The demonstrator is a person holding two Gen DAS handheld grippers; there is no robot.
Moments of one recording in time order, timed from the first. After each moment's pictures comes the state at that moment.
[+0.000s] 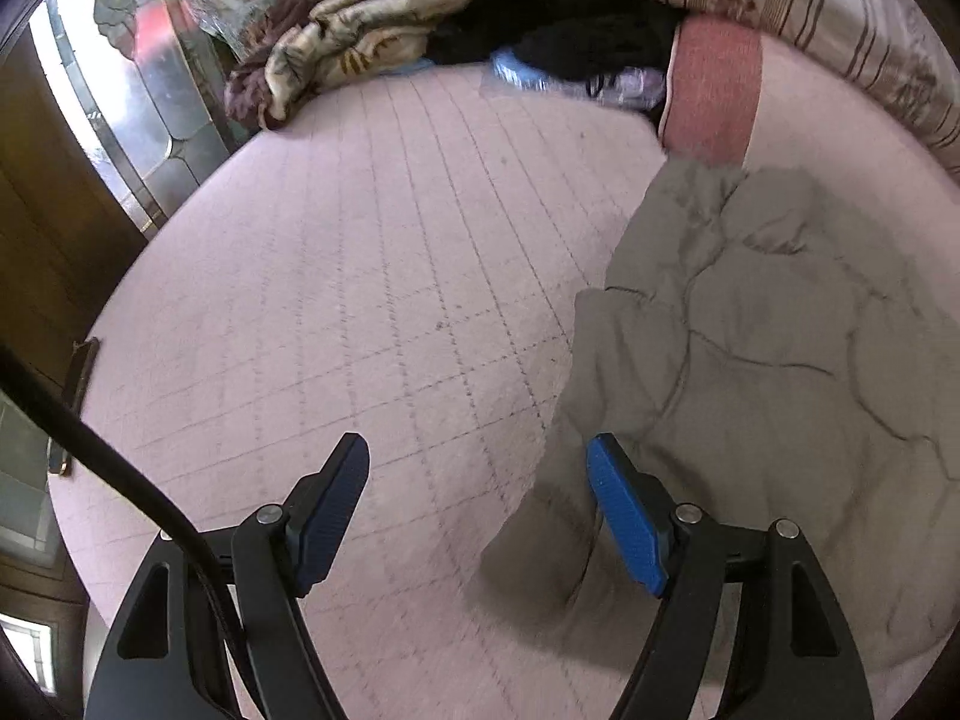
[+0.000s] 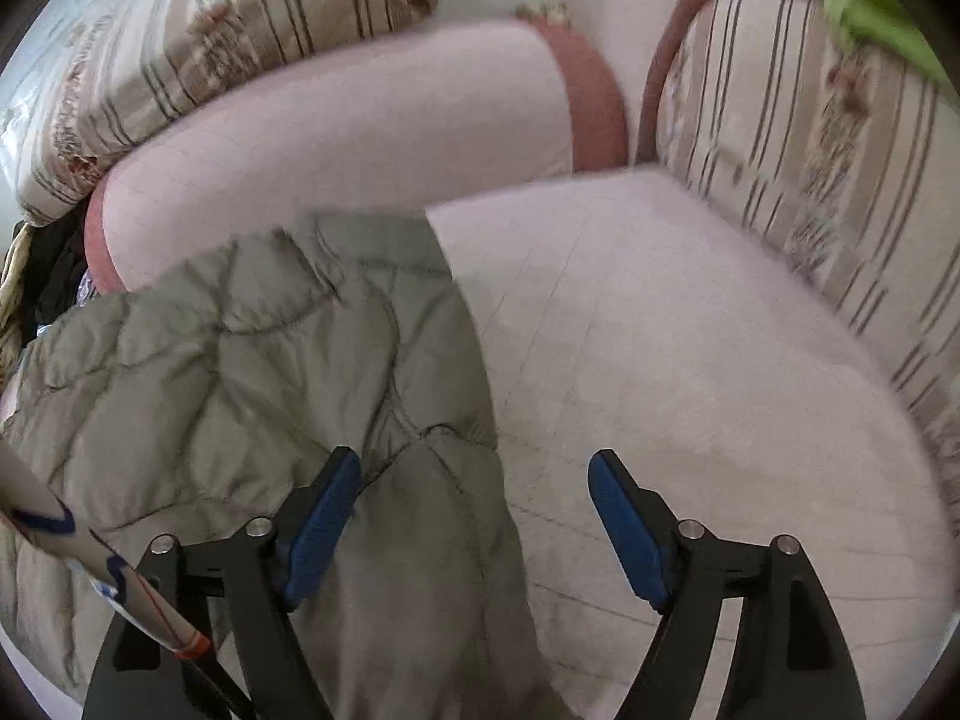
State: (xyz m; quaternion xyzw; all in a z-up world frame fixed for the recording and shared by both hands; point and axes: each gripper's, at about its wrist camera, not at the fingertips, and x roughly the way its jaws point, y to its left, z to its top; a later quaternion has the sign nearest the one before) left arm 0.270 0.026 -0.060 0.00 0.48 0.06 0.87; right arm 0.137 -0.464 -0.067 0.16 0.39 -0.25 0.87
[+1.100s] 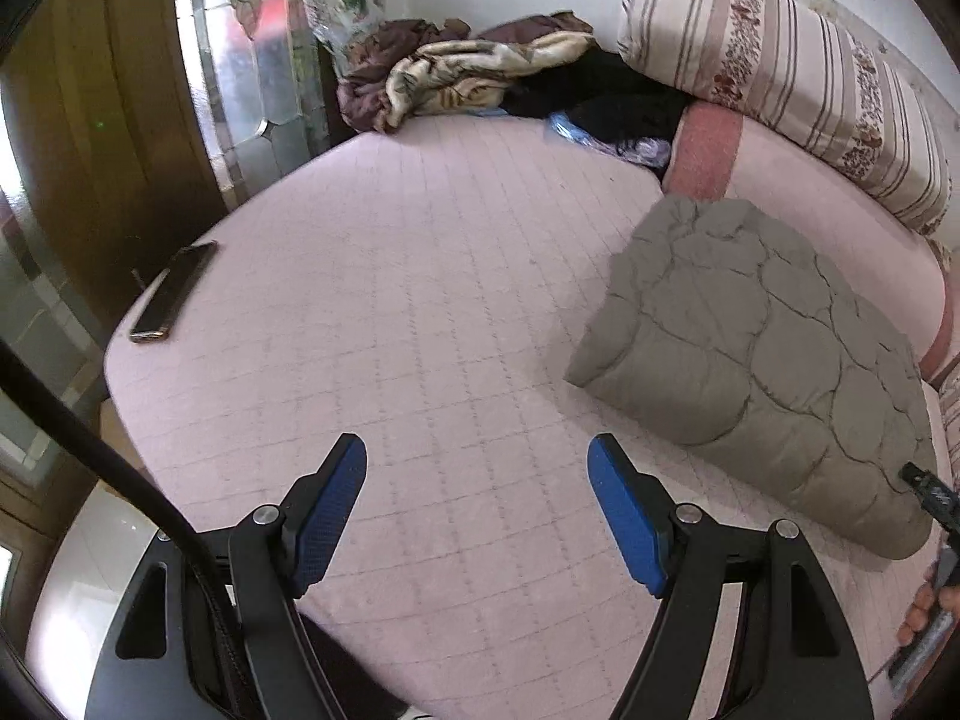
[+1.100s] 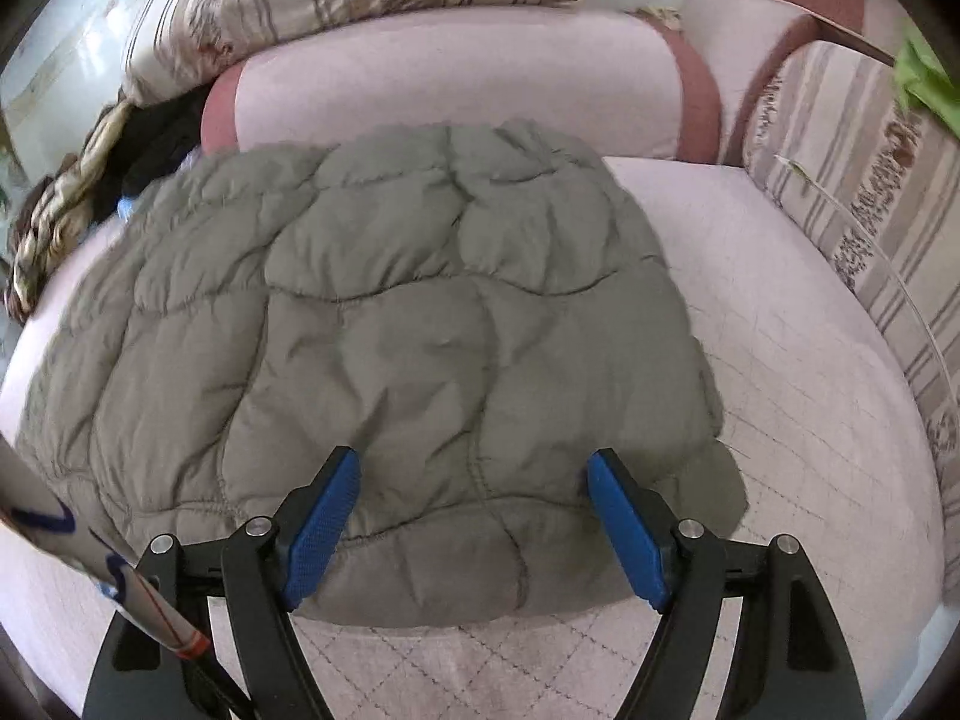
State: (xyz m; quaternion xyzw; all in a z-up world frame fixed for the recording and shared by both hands) left arm 0.079 0.090 -0.015 -0.06 0.42 0.08 0.90; right arm 0.108 -0.363 -0.068 0.14 0.45 -0.17 0.87
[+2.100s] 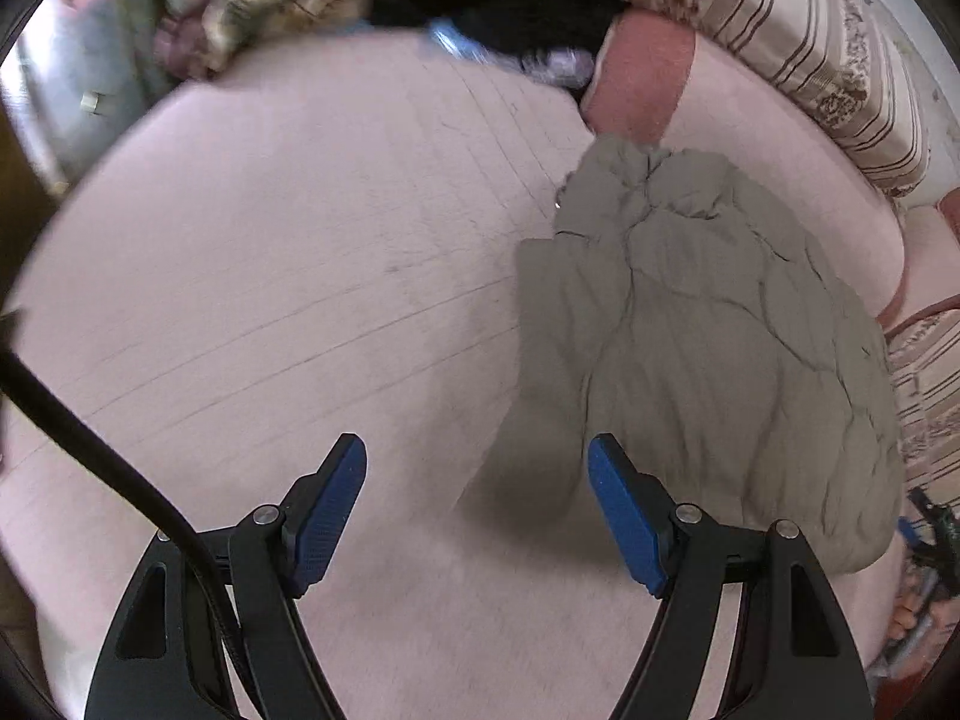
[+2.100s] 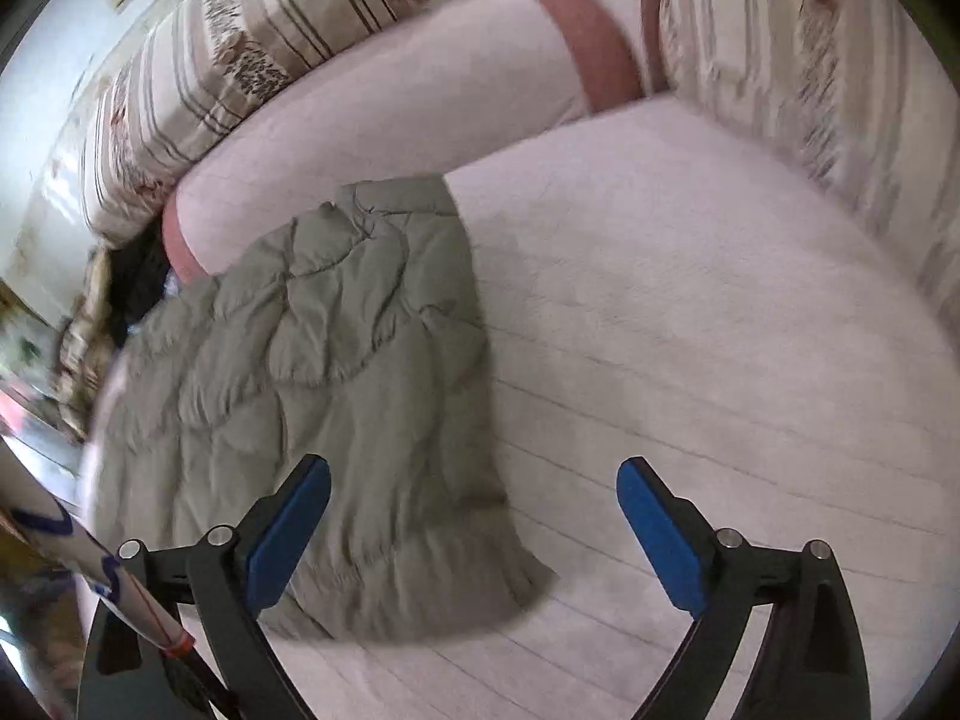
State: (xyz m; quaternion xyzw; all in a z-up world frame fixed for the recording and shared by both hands) left arm 0.268 0.064 -0.074 -0.07 0.54 -0.09 0.84; right arm 0.082 -0.524 -0.092 0.34 0.42 -0.12 0.83
